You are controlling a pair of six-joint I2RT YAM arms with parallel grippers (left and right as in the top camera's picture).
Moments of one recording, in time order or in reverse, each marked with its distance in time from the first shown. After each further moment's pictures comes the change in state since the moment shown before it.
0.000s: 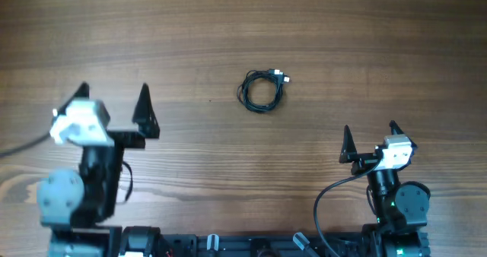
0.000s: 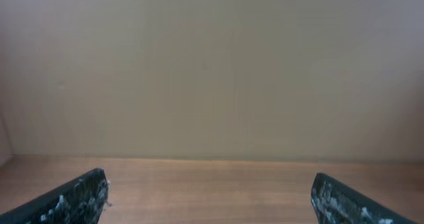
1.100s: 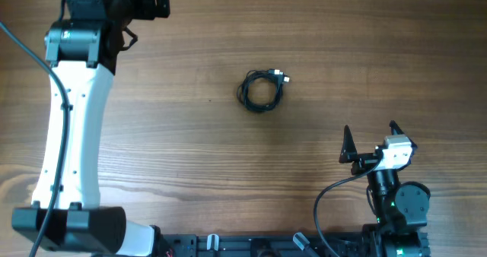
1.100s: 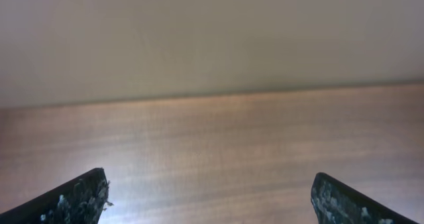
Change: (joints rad) left arm 0.000 1.107 0.974 -0.450 0.021 0.098; right arm 0.000 -0.002 -0.001 0.000 0.000 0.000
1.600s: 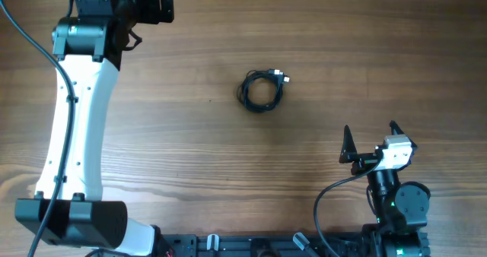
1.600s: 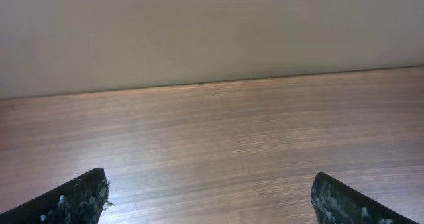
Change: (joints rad) left arm -0.016 0.026 0.000 -0.013 0.000 0.004; right arm 0.000 0.000 0.000 0.000 0.000 0.000
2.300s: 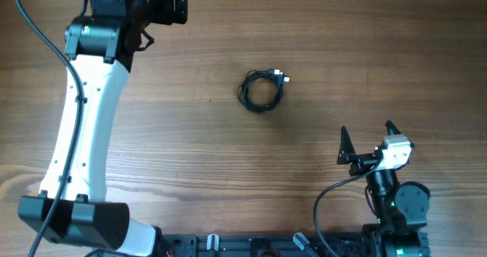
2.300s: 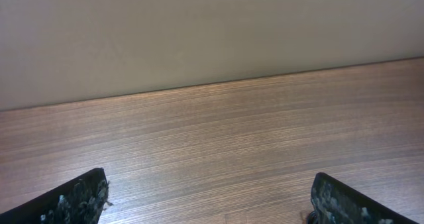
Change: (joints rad) left arm -0.052 0.000 0.000 0.009 0.000 0.001; right arm 0.000 0.000 0.000 0.000 -0.043 0.036
